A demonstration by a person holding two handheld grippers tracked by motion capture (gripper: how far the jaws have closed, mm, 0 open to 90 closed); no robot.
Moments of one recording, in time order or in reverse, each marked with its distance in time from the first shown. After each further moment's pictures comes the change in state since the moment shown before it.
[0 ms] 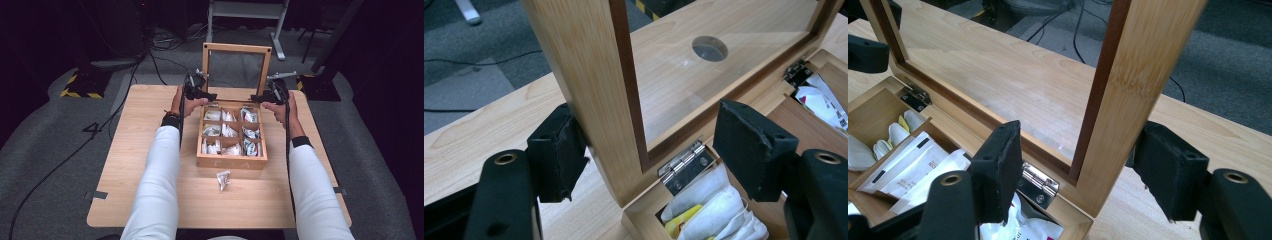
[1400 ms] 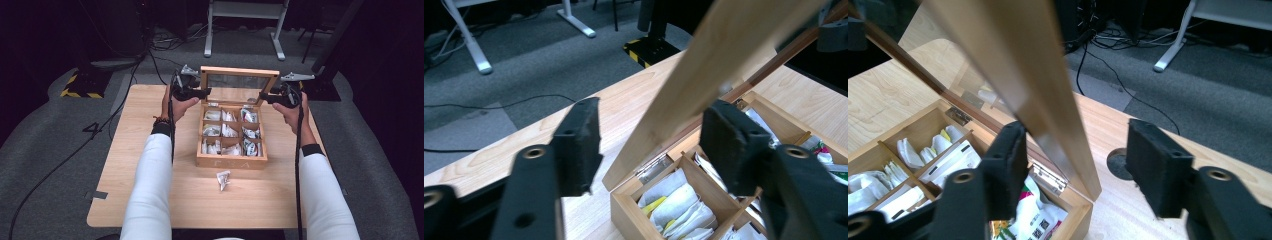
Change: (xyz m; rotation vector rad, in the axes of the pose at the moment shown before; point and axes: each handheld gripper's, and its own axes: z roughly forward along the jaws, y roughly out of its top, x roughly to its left) left arm -0.015 -0.009 -0.072 -0.190 -0.022 0.035; right arm 0.008 -0.007 -0.057 -0.152 0.017 -0.033
